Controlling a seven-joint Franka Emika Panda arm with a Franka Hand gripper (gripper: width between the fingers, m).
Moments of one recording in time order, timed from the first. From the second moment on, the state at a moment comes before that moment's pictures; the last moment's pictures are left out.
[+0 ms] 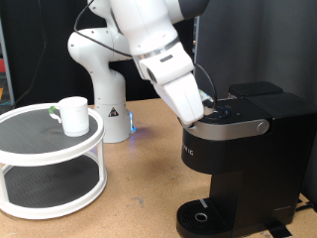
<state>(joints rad) 0.15 -0.07 -0.15 -2.24 0.48 2.25 -1.03</state>
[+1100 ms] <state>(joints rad) 0.14 -0.03 -0.15 -2.28 0.35 2.22 -1.01</state>
